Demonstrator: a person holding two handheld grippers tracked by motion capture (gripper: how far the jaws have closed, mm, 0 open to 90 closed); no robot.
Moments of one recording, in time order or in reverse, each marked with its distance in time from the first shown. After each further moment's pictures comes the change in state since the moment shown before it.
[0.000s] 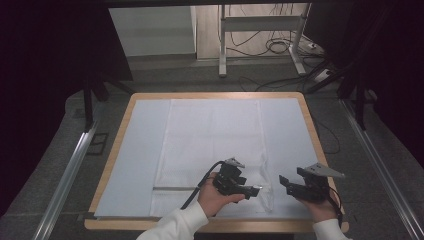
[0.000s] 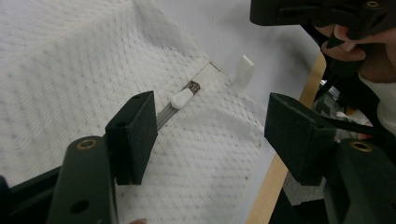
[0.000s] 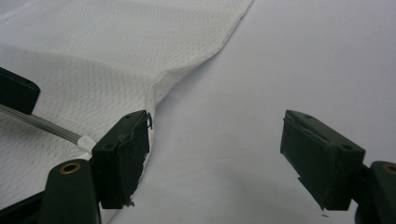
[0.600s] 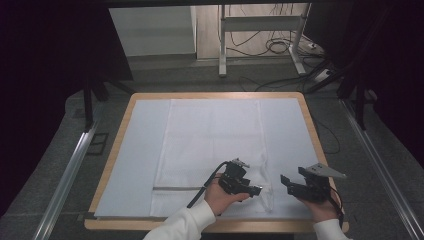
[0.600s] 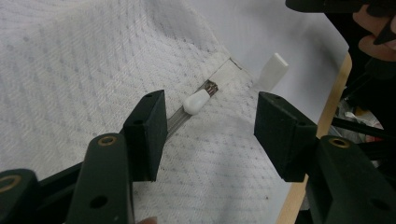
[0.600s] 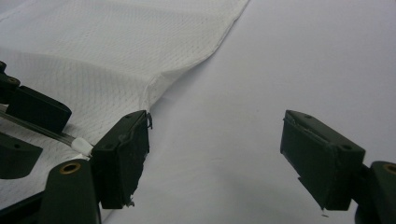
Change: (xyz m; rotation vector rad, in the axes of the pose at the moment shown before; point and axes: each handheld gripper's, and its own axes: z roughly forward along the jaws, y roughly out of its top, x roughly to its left) left arm 0.006 0.003 0.025 0.047 0.033 -0.043; right arm -0.001 0.000 -0.002 -0.009 -0.018 -0.002
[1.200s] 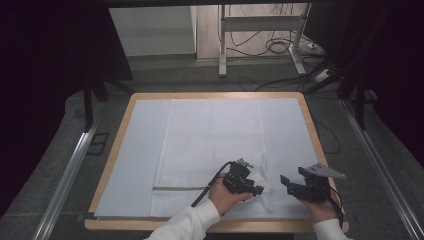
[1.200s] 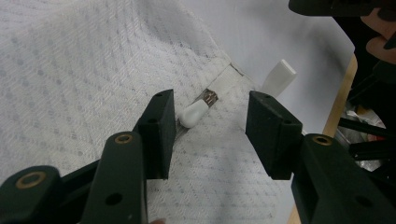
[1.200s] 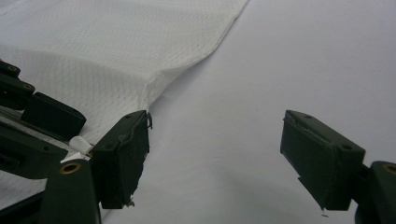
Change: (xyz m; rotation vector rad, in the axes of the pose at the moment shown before) left arm -0.002 0.004 0.011 0.008 0.005 0.007; right arm 0.000 0.000 0.001 0.004 -0.005 -0.010
